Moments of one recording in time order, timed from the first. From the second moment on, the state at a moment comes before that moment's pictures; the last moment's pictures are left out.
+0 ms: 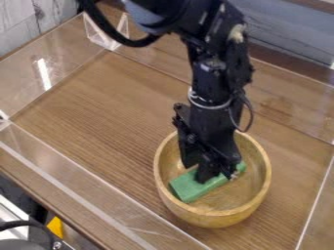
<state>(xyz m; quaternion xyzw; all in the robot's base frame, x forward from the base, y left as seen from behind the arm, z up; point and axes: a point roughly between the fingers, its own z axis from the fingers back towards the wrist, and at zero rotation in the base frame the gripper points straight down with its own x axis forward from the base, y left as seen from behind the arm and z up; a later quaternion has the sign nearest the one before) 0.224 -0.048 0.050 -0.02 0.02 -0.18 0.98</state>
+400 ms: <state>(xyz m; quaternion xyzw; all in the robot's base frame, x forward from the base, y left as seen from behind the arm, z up) 0.221 -0.037 0.072 -0.03 0.01 -0.17 0.98</state>
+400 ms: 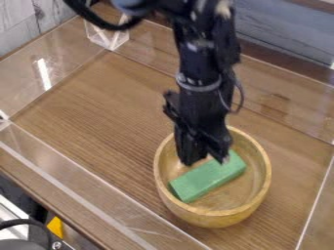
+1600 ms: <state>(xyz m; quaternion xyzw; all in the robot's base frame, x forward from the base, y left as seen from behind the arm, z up) 0.200 -0.049 0.115 -0.05 -0.03 -0.16 0.99</state>
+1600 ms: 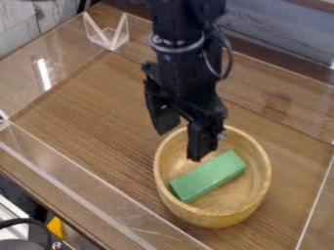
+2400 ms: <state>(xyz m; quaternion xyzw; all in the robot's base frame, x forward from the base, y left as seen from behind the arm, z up) 0.202 -0.058 0.078 -0.05 -0.04 -0.15 0.99</state>
